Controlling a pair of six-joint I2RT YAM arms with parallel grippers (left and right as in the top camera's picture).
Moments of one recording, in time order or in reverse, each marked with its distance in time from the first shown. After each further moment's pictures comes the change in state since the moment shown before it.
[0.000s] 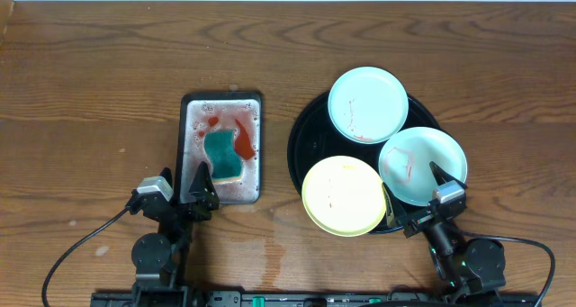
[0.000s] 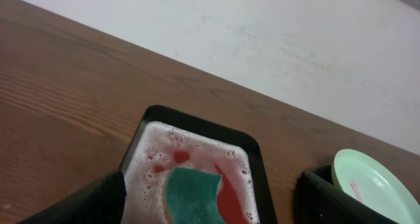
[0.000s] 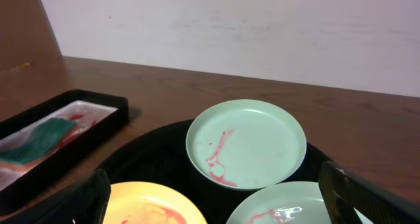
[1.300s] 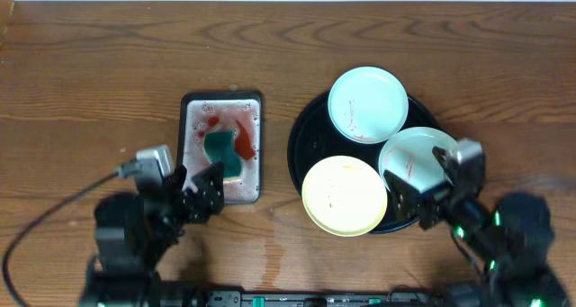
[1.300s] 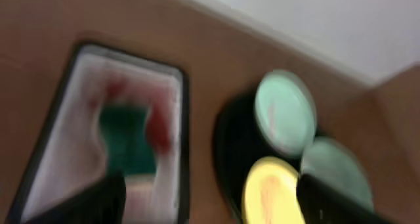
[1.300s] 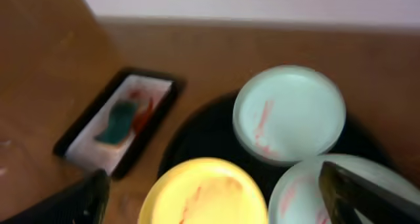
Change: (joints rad) left arm 0.000 0.536 0.737 -0.652 0.290 -0.031; right arm 0.000 0.600 0.764 -0.577 -0.130 0.082
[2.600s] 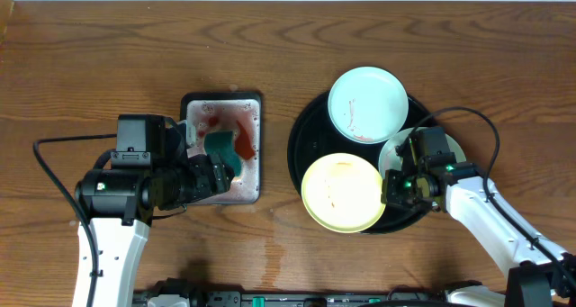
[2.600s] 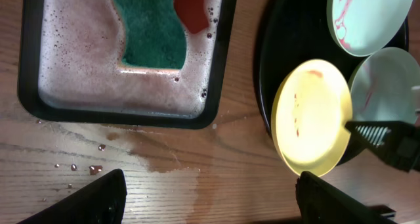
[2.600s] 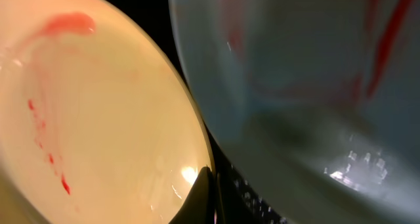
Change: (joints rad) left arm 0.000 0.518 0.300 -0.430 0.048 0.105; right arm 0.000 0.808 -0.090 0.017 0.060 0.277
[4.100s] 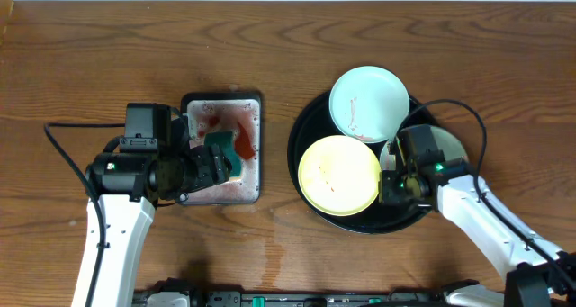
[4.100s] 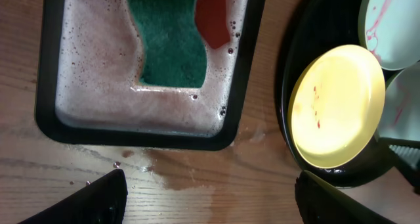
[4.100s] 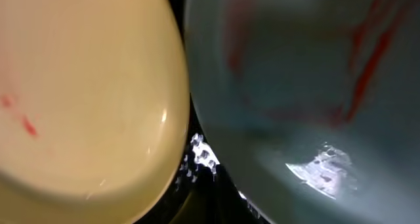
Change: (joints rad) left arm 0.000 0.090 -0.013 0.072 -0.056 0.004; right arm 0.079 0.006 0.006 0.009 0.172 -0.084
